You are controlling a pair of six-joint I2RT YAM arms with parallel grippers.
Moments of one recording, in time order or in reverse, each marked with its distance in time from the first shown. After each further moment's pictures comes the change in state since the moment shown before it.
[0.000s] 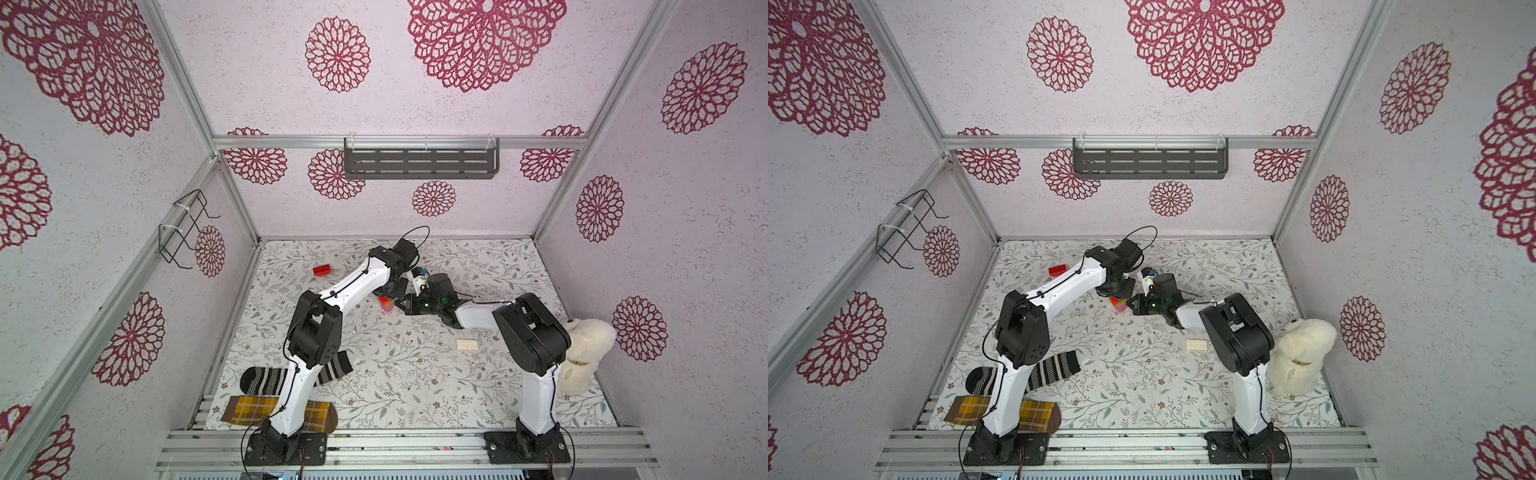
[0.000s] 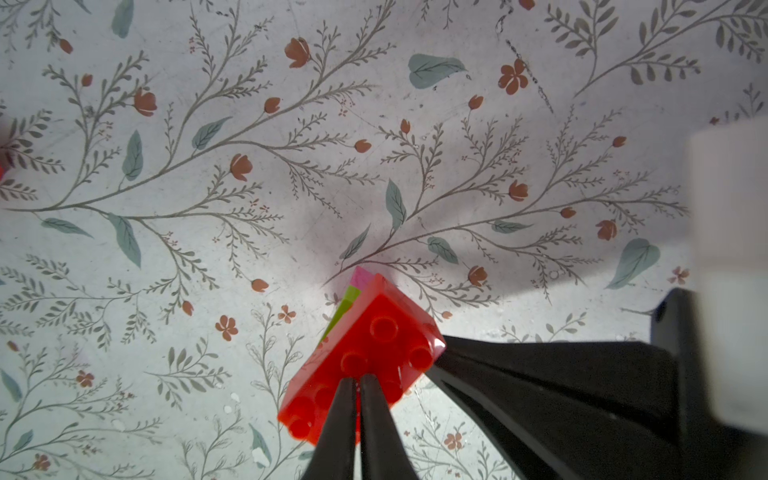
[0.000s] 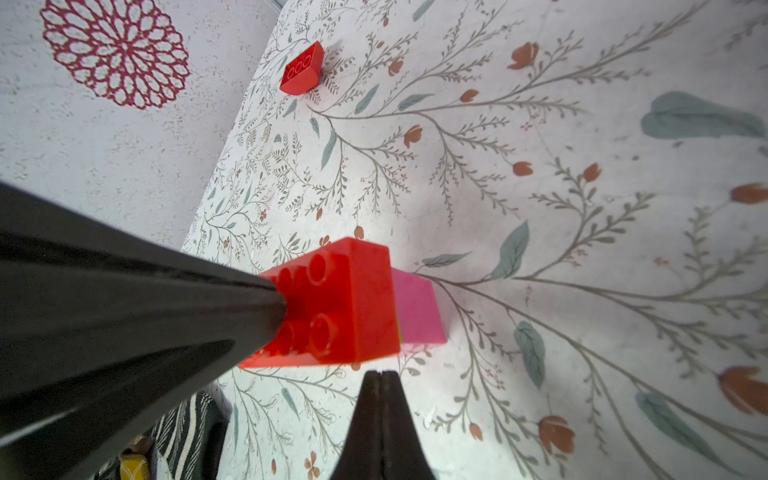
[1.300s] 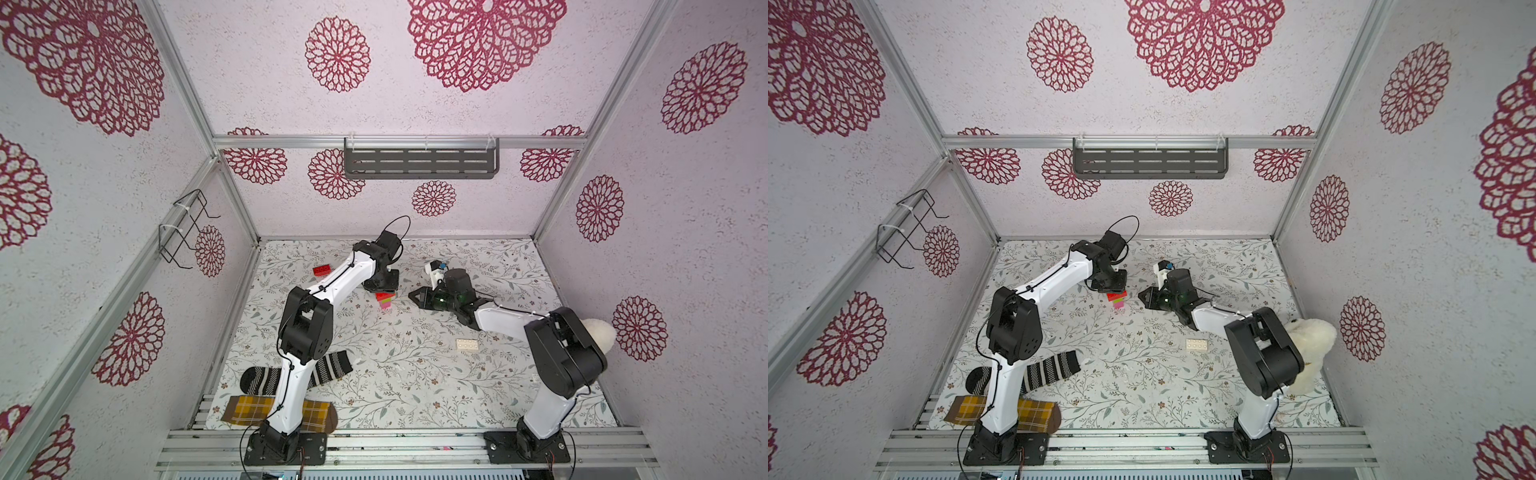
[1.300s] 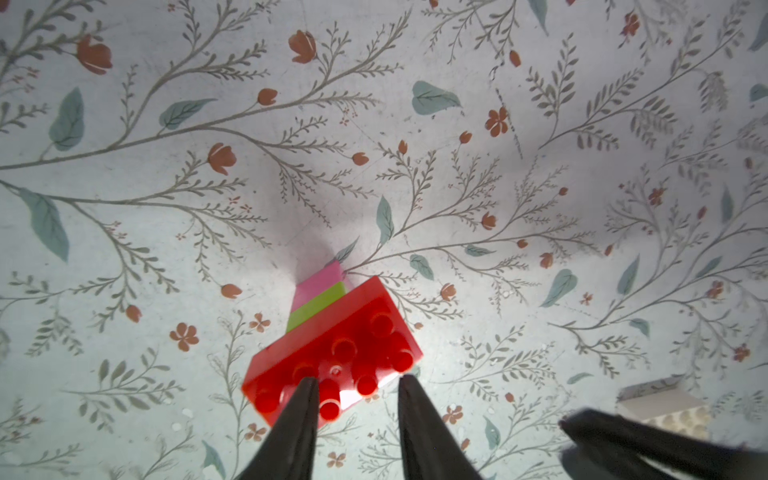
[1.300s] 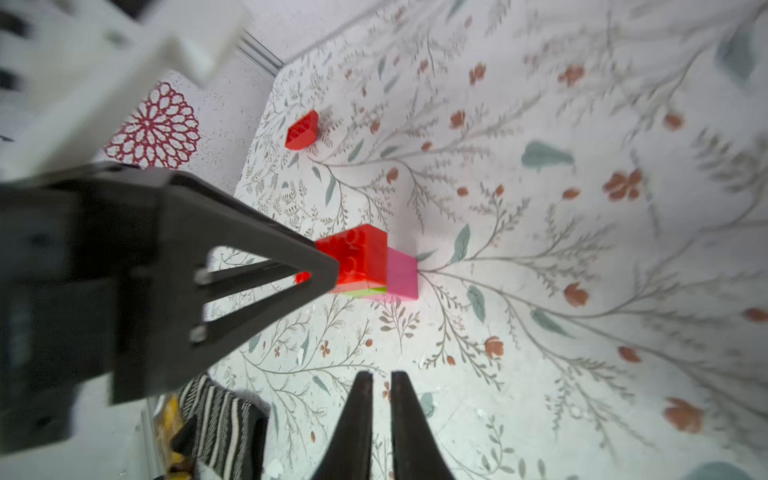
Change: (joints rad) left arm 0.101 -0.017 -0.025 0.063 0.222 -0.096; right arm -0.050 -0.286 -0.098 -0.139 0.097 0.064
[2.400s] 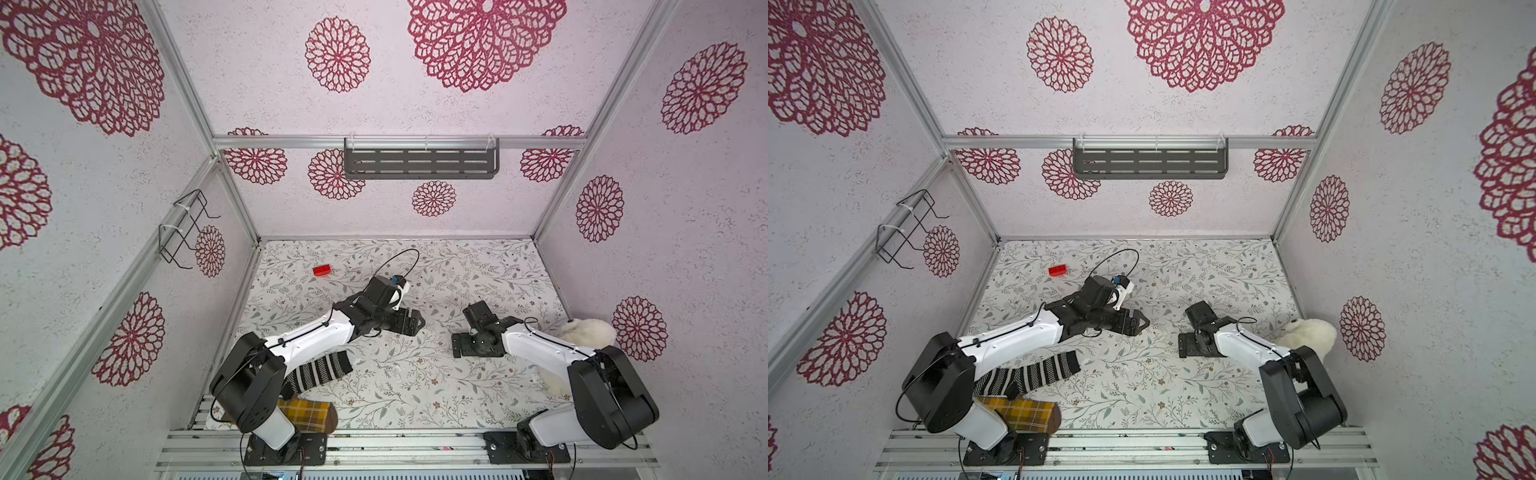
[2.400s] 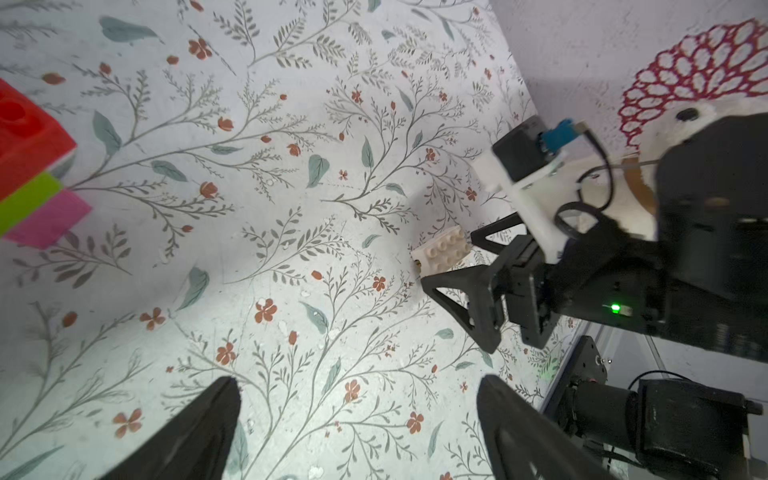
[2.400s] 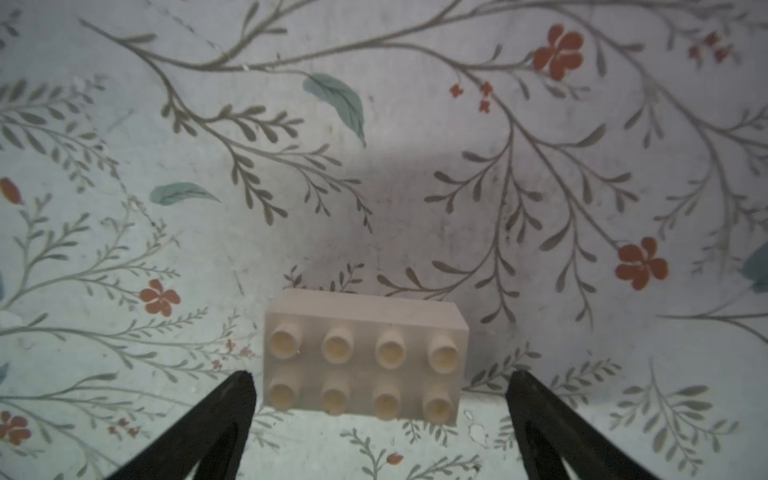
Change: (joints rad) left arm -0.195 -0.644 -0.925 0.774 0.235 -0.023; right arm -0.042 -0.255 -0.247 -0.747 0.477 -0.185
